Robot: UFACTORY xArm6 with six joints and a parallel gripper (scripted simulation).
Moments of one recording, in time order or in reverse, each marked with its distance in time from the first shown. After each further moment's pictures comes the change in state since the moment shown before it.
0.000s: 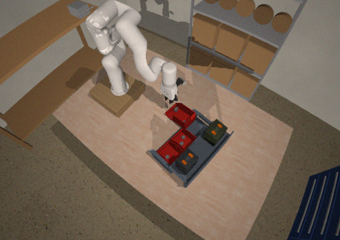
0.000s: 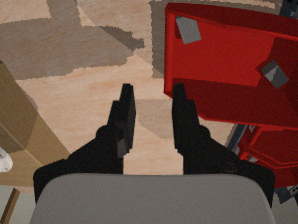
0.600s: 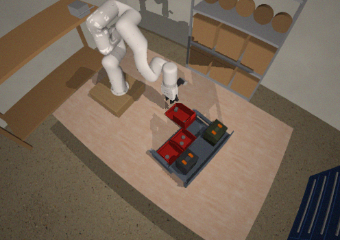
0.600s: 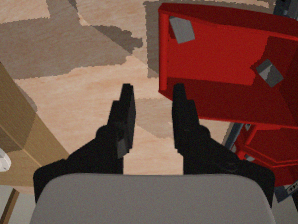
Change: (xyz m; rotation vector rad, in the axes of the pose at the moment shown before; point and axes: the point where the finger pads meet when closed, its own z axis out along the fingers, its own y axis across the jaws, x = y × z) arm 0.001 0.006 -0.003 -0.005 0.002 0.001
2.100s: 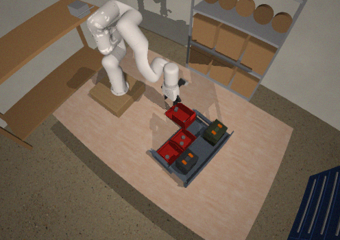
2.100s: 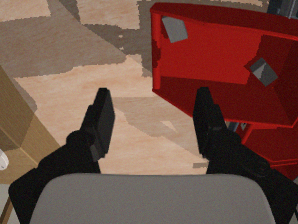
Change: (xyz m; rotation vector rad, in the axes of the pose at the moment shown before) arm 0.000 0.008 -0.002 0.001 0.000 0.000
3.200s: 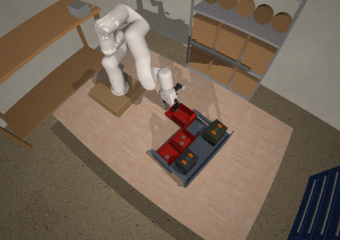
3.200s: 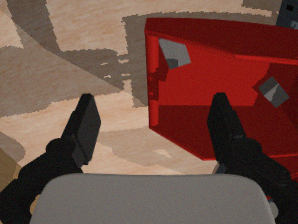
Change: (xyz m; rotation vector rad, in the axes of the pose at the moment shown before) arm 0.001 -0.003 0.058 -0.148 0.019 -0.003
